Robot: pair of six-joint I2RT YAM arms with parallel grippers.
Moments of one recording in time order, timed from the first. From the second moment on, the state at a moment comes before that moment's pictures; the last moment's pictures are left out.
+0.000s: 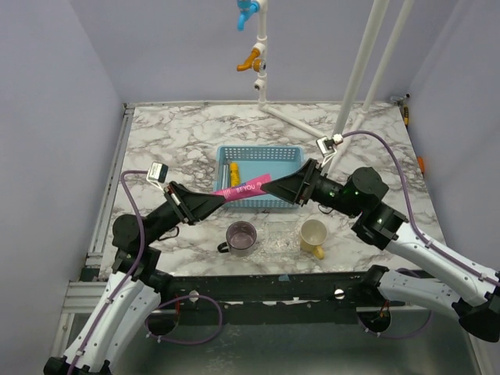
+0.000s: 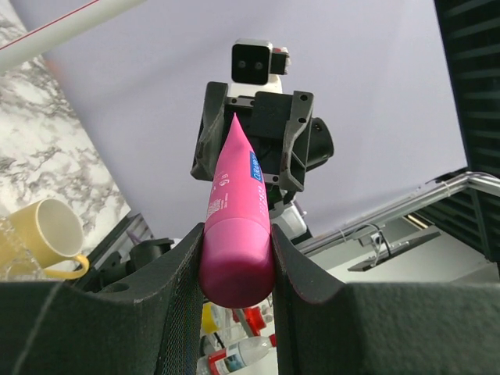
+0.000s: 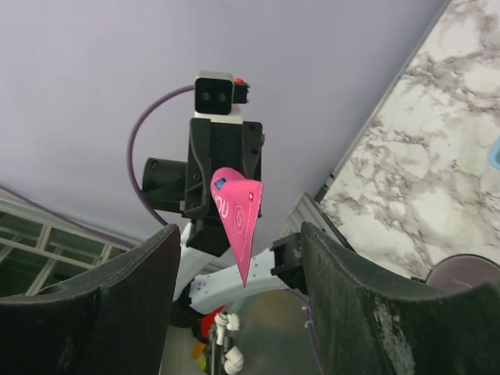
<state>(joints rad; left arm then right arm) -0.35 0.44 0.42 0.39 0.63 -1.49 0.84 0.93 0.84 0.16 -0.28 1.02</state>
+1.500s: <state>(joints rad) -0.35 0.43 0.40 0.34 0.60 -1.41 0.83 1.03 0.84 0.34 -0.32 1.06</state>
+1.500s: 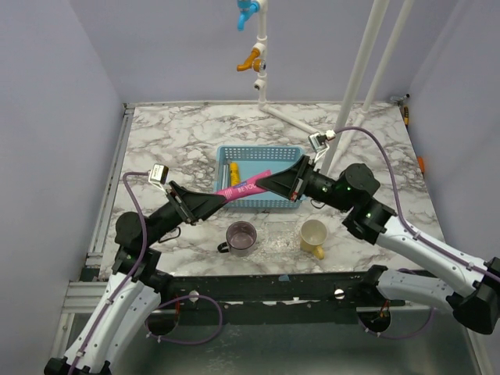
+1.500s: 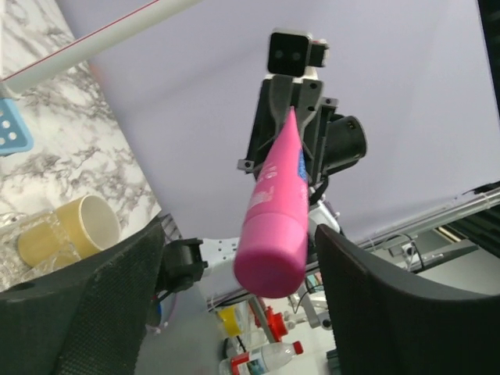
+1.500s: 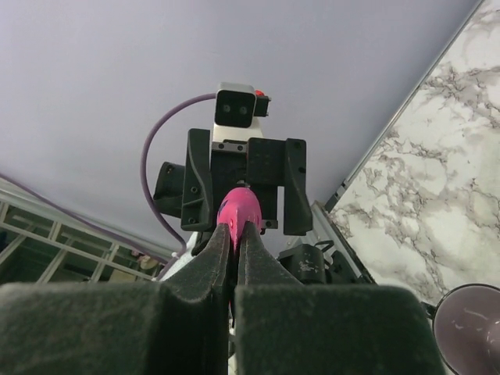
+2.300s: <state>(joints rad) -0.35 0.47 0.73 -0.21 0.59 -1.00 0.83 1.01 1.23 -0.53 -0.14 0.50</state>
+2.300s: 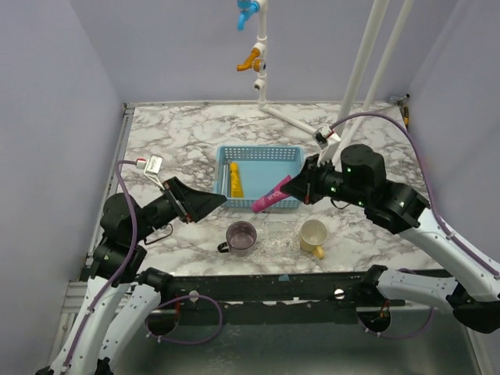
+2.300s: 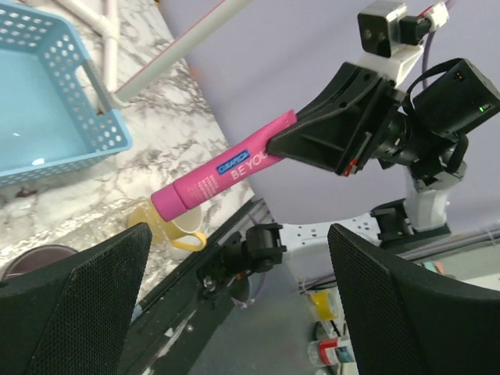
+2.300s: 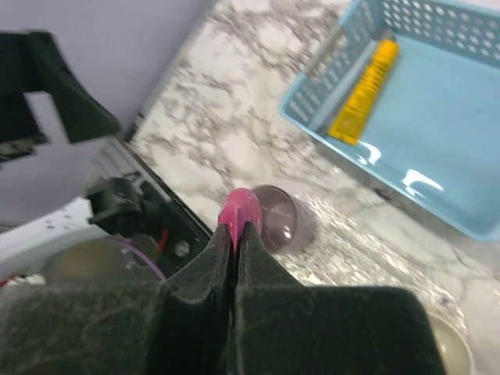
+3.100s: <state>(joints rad) -0.35 0.50 0.86 -0.58 0.37 -0.62 1.31 1.21 1.29 -0.87 0.58 0.53</state>
